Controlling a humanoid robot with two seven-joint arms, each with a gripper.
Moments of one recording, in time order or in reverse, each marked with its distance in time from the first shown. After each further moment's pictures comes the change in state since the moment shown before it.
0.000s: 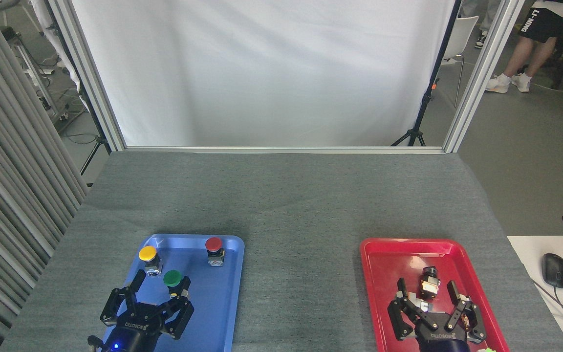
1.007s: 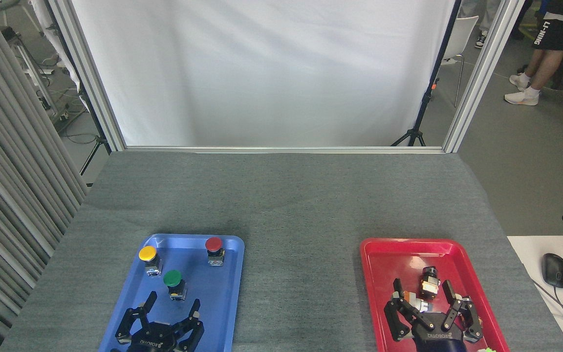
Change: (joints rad) left arm -0.027 -0.049 -0.031 0.203 -0.128 0.035 0.044; right arm 0.000 0.005 0.004 -0.002 -0.006 -0.022 -0.004
